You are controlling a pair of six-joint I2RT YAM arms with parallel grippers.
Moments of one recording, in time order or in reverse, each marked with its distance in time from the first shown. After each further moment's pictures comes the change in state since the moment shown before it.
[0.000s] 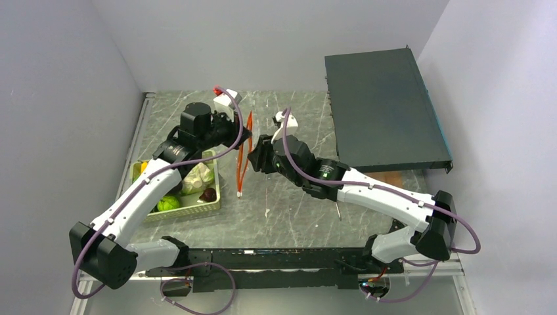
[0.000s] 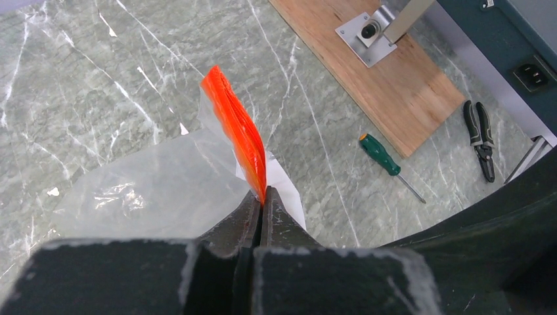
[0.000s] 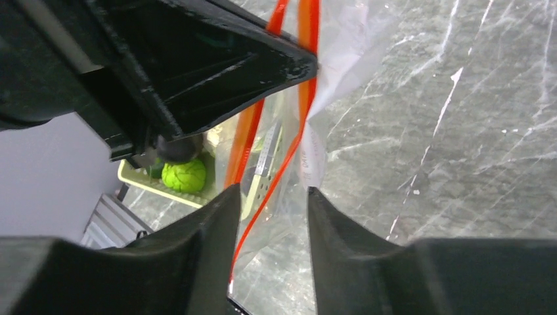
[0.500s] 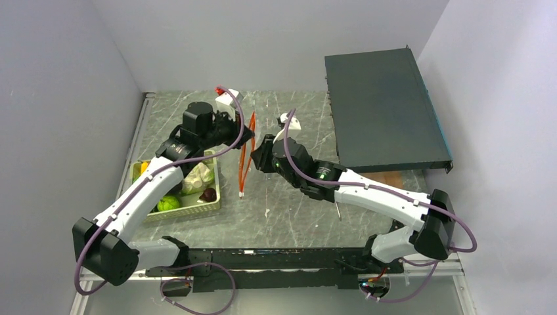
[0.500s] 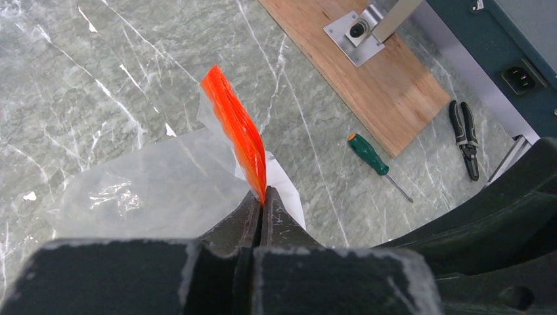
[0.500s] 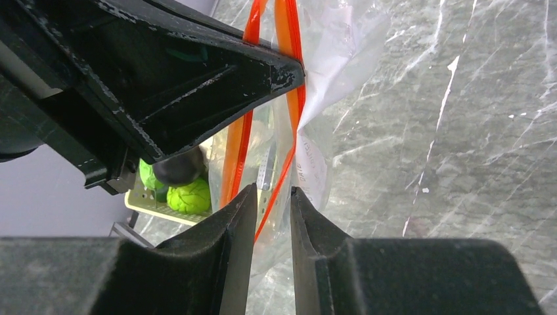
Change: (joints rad) left arm 0.002 0.024 0.000 0.023 0.037 -0.033; right arm -0.001 0.008 -0.053 0.060 0.067 0.105
